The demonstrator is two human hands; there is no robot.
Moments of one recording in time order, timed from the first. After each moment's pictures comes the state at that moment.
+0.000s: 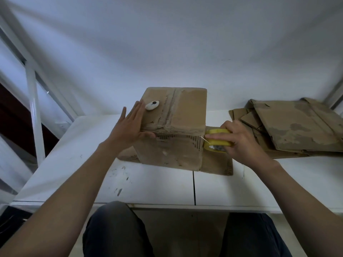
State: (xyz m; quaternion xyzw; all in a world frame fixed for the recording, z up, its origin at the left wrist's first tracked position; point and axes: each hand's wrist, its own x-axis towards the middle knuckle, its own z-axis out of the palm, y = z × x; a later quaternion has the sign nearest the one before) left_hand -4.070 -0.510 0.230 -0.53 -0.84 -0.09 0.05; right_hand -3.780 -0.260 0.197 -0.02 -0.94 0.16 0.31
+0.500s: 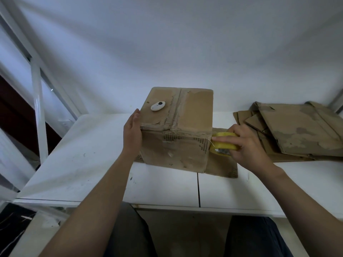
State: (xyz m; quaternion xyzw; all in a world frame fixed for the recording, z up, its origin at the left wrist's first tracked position) left_hand -4.044 -0.504 0.201 -0.18 -0.74 -0.64 -0.07; right_hand -3.783 -0.269 0.191 -0.05 -0.93 0.19 0.31
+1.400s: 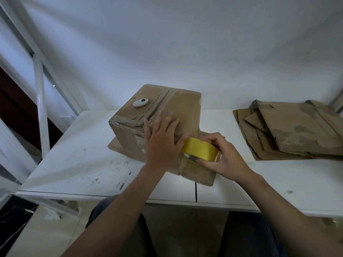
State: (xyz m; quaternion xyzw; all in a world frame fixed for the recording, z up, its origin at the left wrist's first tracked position) left_hand -3.950 -0.470 0.190 -0.41 -0.85 -0.22 0.24; right_hand -3.780 -0.331 0.194 -0.06 -0.87 0.43 0.22
